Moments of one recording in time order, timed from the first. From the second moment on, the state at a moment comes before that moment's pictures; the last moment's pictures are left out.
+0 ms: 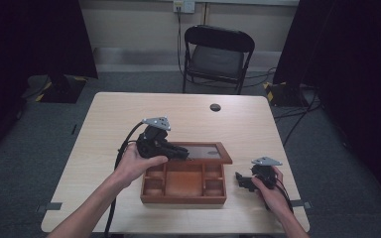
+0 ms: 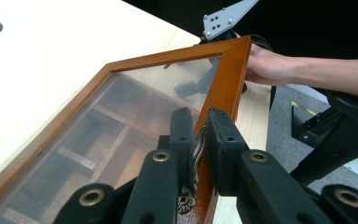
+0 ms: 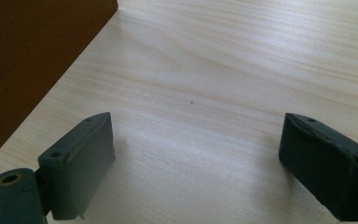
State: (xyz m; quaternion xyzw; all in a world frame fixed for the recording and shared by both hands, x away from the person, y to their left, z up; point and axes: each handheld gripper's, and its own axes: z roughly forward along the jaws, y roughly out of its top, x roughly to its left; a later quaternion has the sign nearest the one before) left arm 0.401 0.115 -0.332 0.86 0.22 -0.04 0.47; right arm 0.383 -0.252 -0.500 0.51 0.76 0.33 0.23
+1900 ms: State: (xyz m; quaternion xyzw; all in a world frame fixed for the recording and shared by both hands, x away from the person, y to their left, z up) left arm 0.418 0.113 -0.310 0.86 0.22 -0.02 0.47; right arm 0.384 -0.252 -0.500 0.51 0.76 0.33 0.23
